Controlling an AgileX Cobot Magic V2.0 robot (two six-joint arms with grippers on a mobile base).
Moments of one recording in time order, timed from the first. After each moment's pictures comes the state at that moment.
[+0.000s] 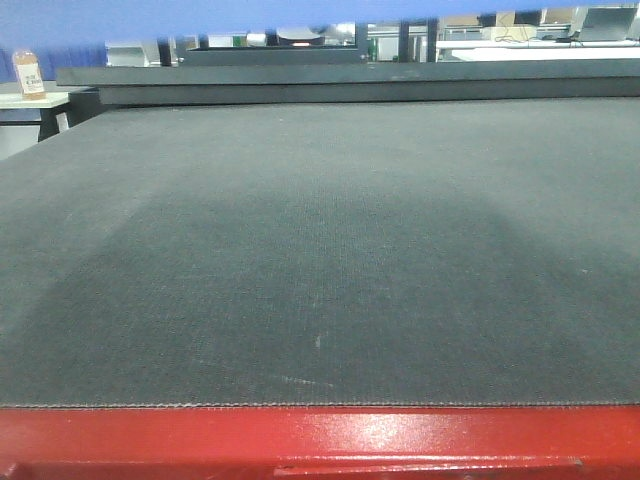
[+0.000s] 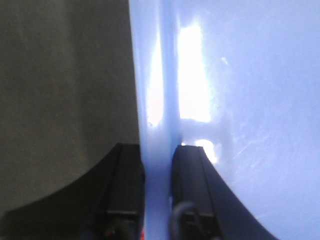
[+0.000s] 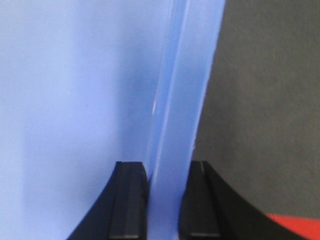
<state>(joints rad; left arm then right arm) -0.55 1.46 -1.56 -0.01 1.25 -0.28 0.44 1.23 -1.38 -0.08 1.25 0.44</state>
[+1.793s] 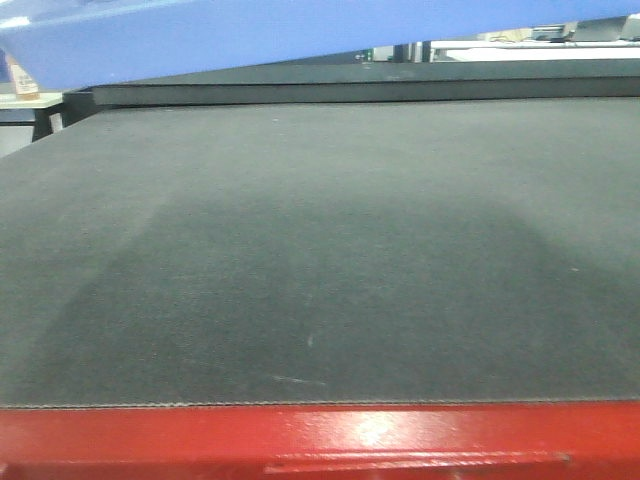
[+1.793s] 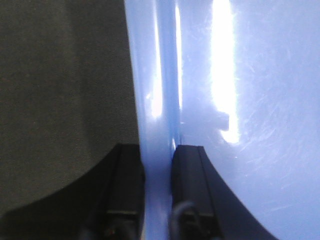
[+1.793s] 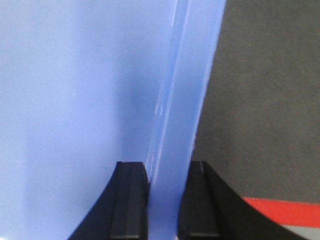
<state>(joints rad) -0.62 1.45 -1.54 0.02 1.24 -0.35 0.44 1.15 -1.33 -0.10 1.25 0.43</state>
